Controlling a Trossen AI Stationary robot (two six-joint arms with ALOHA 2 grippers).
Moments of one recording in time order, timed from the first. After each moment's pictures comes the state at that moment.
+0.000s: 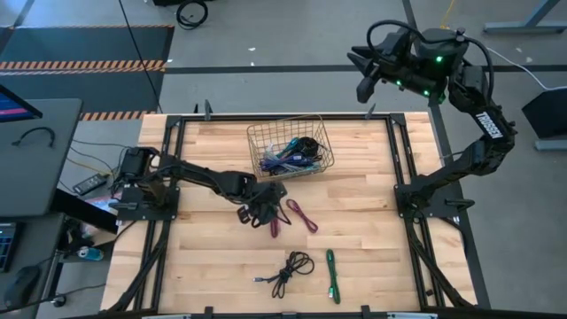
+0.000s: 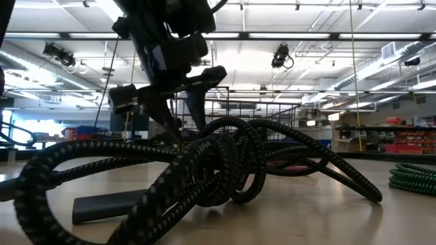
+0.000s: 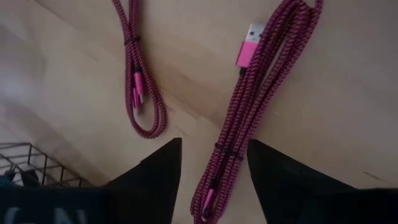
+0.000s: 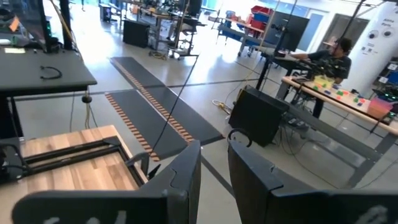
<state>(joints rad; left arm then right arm) -0.08 1.77 1.10 -0.40 -0.05 1.01 -0.34 1.36 2.08 -0.85 0.34 -0.17</state>
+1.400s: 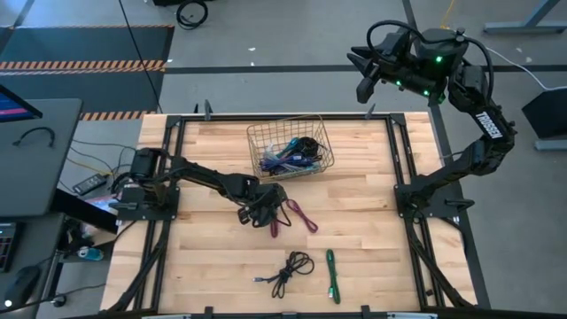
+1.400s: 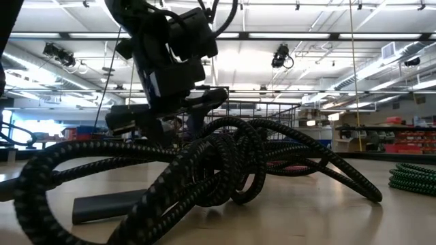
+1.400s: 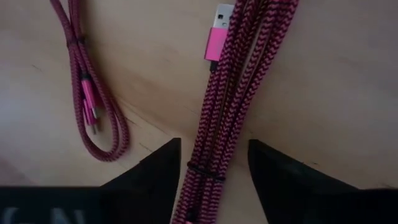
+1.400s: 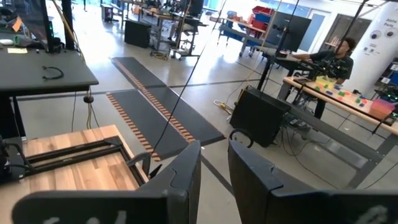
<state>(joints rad) -0.06 1.86 1.05 -0.31 0.02 1.10 -0.34 1.36 2.08 -0.85 0.34 -0.17</state>
